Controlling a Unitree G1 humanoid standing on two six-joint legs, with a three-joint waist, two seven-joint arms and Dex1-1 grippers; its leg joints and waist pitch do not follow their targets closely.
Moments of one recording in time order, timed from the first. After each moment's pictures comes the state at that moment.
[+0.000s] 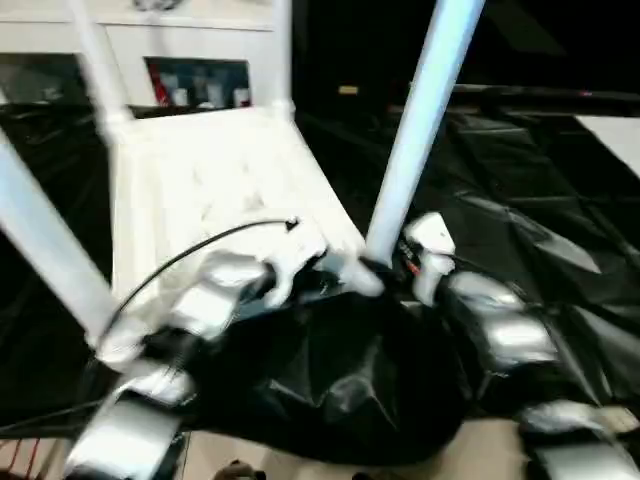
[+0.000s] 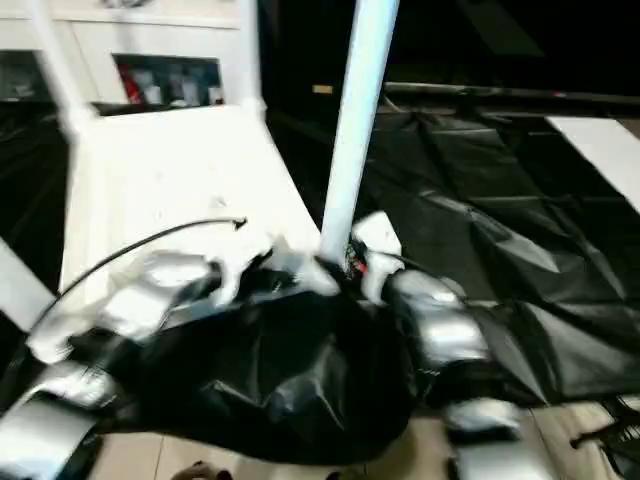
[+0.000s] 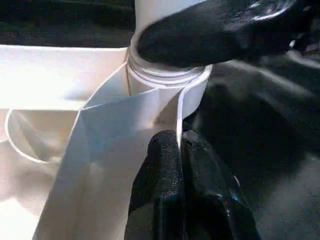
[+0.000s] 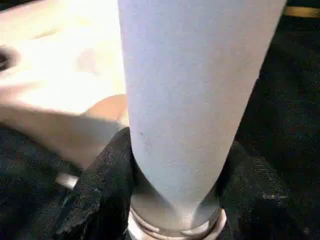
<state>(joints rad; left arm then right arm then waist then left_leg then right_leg) -0.69 0.16 -0.23 0.69 0.05 0.23 -0.82 -0.56 -0.09 0.02 0.69 0.08 0.05 0.50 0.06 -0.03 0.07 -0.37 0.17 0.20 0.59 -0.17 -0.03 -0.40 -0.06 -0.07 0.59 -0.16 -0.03</state>
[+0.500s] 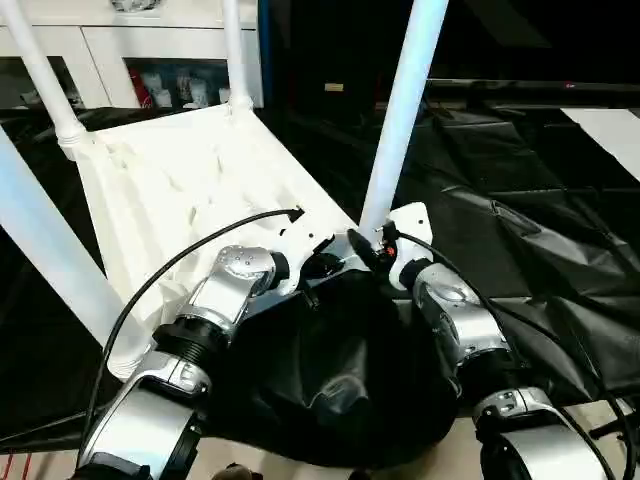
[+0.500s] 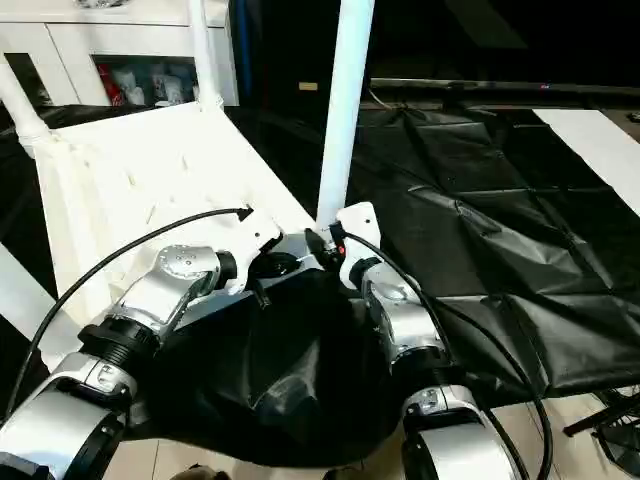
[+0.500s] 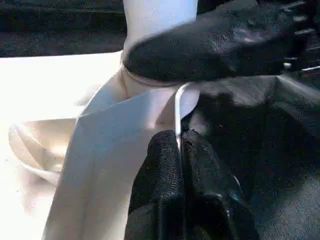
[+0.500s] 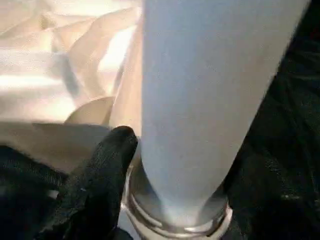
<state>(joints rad) -0.69 0.16 -0.25 0.70 0.08 0.18 -0.81 -0.54 -0.09 0.04 0.69 0.04 -0.01 0.48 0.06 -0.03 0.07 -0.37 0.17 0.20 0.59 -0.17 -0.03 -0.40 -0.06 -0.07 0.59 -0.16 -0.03</state>
